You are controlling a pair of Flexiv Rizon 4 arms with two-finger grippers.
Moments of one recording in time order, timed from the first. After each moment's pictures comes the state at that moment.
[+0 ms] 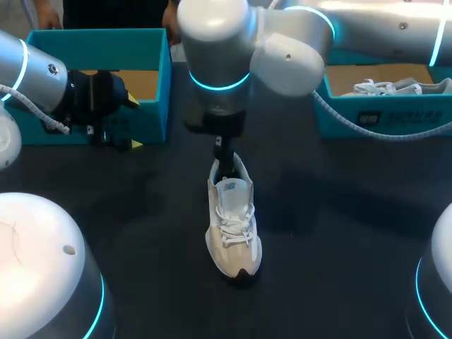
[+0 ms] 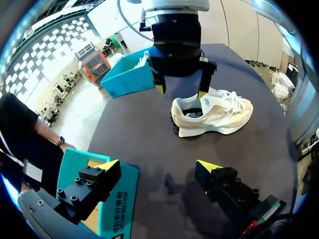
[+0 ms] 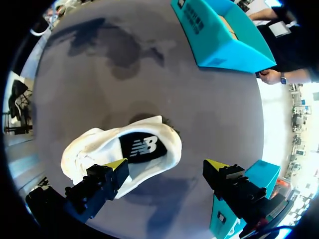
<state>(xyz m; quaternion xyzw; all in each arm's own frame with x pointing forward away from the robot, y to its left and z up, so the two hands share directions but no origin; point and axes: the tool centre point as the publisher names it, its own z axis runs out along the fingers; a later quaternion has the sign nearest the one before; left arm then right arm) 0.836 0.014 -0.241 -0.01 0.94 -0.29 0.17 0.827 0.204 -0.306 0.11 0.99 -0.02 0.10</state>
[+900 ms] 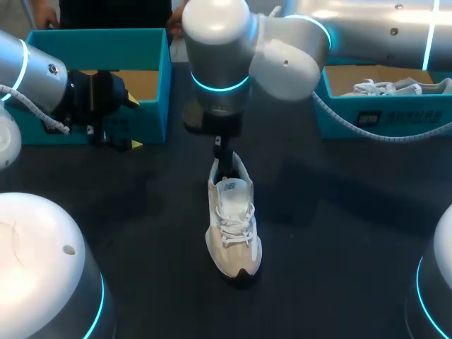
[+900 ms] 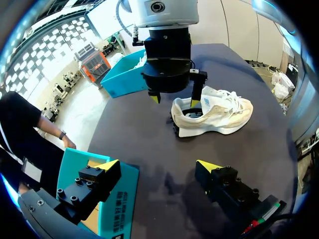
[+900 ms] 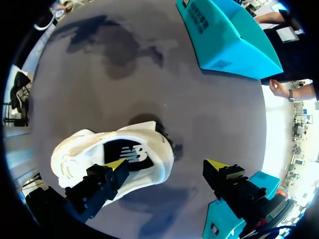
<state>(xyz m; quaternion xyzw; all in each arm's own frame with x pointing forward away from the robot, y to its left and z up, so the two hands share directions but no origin) 0.836 0.014 -0.241 -0.01 0.94 -0.29 0.17 0.849 0.209 -0.328 0.07 0.99 -0.01 0.10</state>
